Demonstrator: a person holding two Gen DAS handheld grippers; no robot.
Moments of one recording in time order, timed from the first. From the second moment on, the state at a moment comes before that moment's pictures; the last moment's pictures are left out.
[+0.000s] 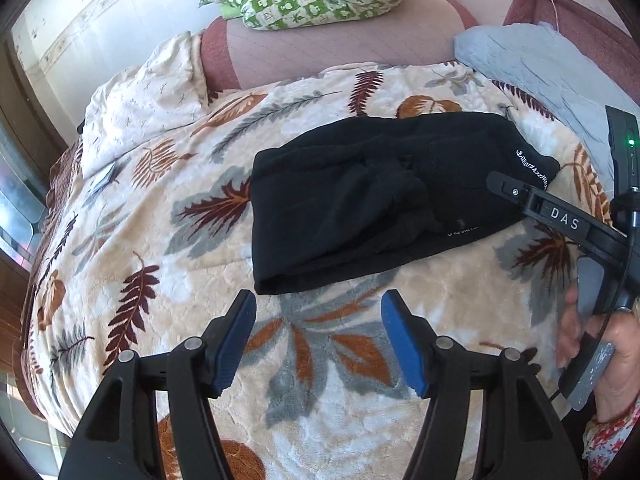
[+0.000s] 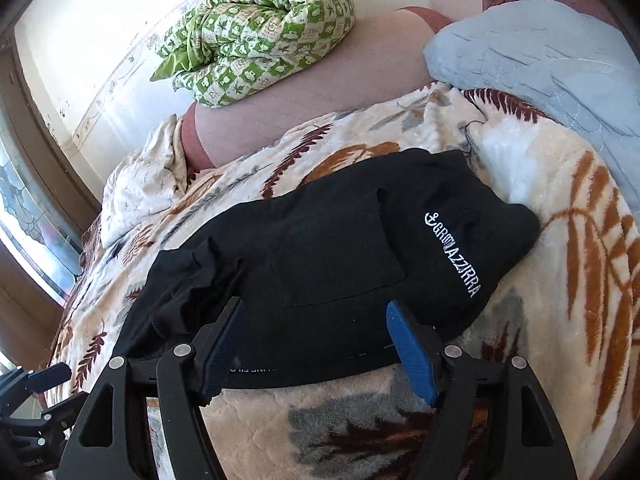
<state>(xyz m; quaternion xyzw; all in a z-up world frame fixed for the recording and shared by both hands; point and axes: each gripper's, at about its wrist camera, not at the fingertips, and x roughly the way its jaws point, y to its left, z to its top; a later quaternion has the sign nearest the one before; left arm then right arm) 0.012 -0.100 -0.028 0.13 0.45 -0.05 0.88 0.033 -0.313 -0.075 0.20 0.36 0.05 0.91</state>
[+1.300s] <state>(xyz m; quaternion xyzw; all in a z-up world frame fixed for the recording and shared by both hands) 0.189 -0.271 -0.020 0.11 0.48 -0.29 0.82 0.032 -0.388 -0.101 0.34 0.35 -0.01 0.88</state>
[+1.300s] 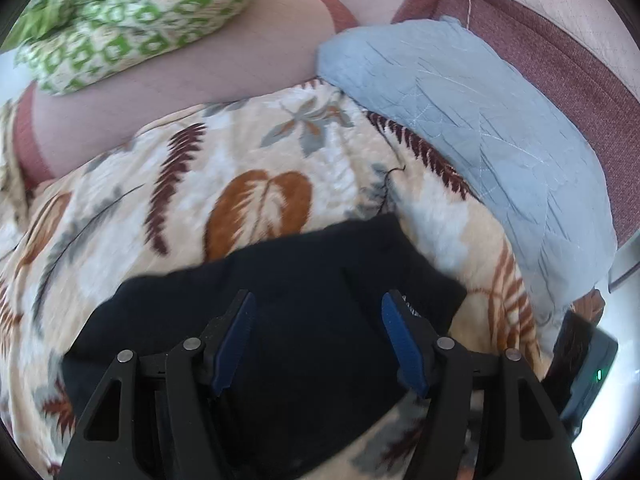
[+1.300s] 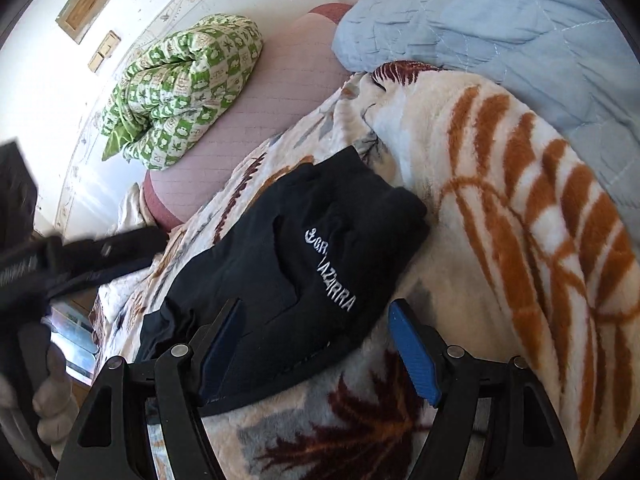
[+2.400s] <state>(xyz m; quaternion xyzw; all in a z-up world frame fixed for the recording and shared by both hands) 0.222 -0.369 -0.076 0.26 0.49 -0.36 0.75 0.044 -0.421 -0.117 0.43 0.32 0.02 0.84</state>
